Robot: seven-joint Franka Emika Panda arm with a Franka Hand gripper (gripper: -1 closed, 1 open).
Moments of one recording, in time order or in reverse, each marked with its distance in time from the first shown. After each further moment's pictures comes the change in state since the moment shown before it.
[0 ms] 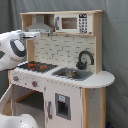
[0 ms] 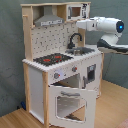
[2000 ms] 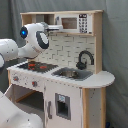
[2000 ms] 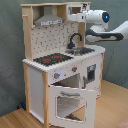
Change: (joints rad) arm -0.340 0.346 0.157 0.262 -0.002 0.076 -0.150
